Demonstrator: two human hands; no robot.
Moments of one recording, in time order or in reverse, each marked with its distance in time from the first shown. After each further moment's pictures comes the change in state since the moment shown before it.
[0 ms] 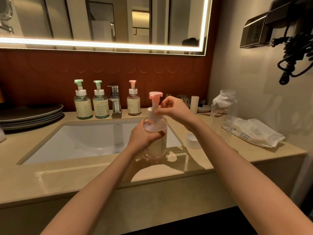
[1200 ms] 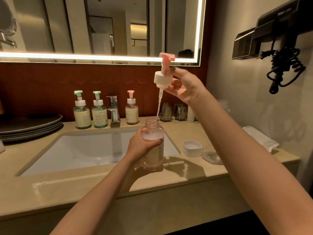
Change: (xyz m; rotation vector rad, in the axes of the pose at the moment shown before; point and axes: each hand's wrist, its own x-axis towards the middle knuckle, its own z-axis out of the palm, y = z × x) left_hand 0.000 0.007 0.001 -0.008 0.047 -0.033; right_hand 0.013 -0.073 -0.054 0.856 0.186 0.076
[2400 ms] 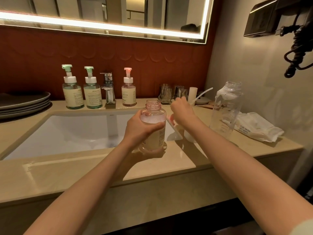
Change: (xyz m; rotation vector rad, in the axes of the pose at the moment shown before) left_hand 0.010 -0.009 0.000 0.013 0.036 0.039; right_hand 0.042 0.134 -0.056 -2.021 -0.075 -0.196
